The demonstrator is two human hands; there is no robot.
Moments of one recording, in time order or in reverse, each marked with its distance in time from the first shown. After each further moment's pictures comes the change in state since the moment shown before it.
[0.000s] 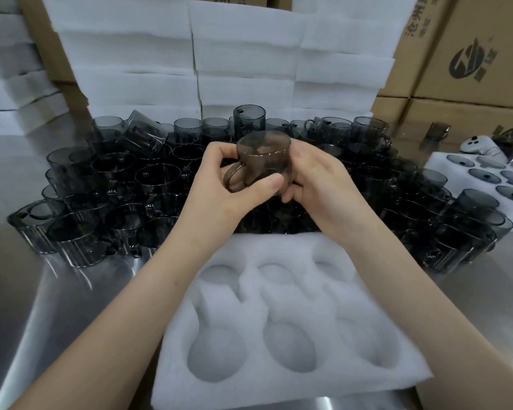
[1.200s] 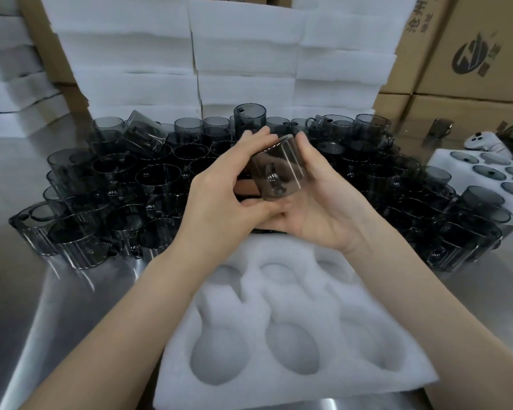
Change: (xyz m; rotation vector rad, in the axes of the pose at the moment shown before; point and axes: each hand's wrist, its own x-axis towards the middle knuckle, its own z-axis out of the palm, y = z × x) left_hand -0.004 0.000 -0.001 0.402 -0.010 0.254; right_hand 0.000 -0.006 0.010 0.592 -0.315 0.438
